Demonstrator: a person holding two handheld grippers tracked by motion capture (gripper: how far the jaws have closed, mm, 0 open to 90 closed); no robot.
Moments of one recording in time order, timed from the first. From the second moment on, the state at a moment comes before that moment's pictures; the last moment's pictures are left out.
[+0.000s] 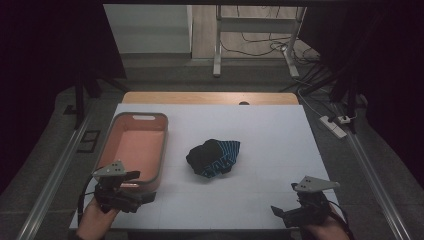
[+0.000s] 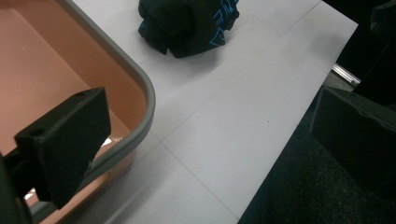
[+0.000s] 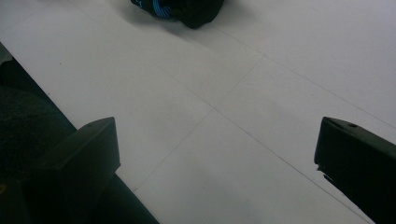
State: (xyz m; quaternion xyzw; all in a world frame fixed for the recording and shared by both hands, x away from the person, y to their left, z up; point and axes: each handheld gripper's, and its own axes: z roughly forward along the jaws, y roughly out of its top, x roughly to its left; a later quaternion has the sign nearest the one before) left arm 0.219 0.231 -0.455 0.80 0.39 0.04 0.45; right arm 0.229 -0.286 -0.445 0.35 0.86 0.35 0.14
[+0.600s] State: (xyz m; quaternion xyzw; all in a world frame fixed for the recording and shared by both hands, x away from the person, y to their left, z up) left arm 0.207 0.252 -0.465 0.79 0.42 0.04 0.45; right arm 0.230 -0.286 -0.446 0.35 0.86 0.35 0.14
